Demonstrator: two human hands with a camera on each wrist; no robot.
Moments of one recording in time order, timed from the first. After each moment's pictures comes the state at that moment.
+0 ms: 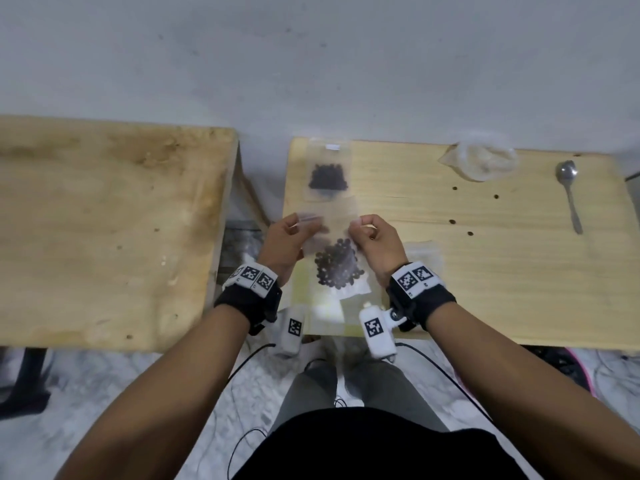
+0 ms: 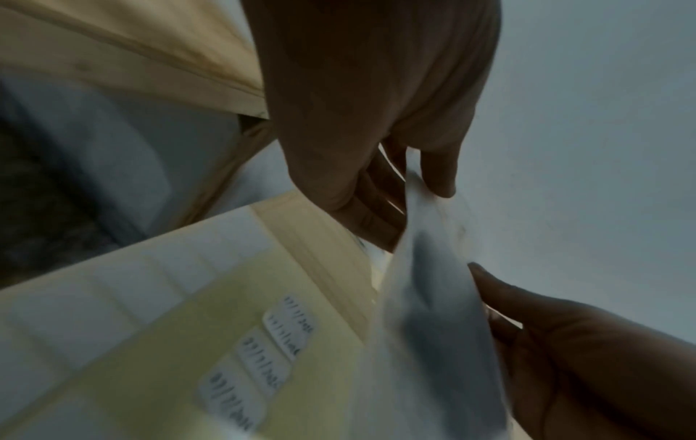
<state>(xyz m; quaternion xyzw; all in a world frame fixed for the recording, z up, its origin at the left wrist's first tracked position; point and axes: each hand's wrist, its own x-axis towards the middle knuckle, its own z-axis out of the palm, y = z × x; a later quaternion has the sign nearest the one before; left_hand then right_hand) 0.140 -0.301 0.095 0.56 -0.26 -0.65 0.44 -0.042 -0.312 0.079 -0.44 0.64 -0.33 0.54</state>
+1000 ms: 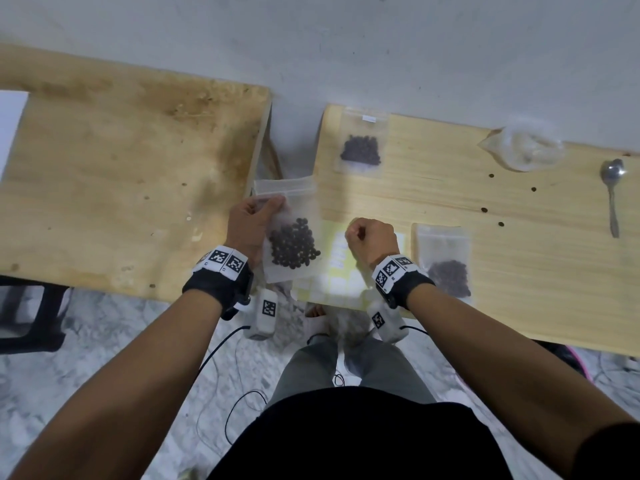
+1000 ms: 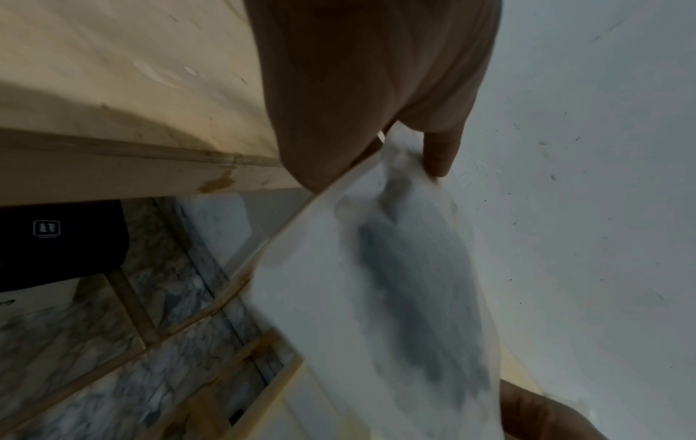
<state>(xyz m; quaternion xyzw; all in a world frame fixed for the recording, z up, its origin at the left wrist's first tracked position) 0.224 -0.258 0.096 0.68 -0.23 -0.51 0.47 -0.002 -0.291 0.053 -0.65 0.65 -0.08 0.38</state>
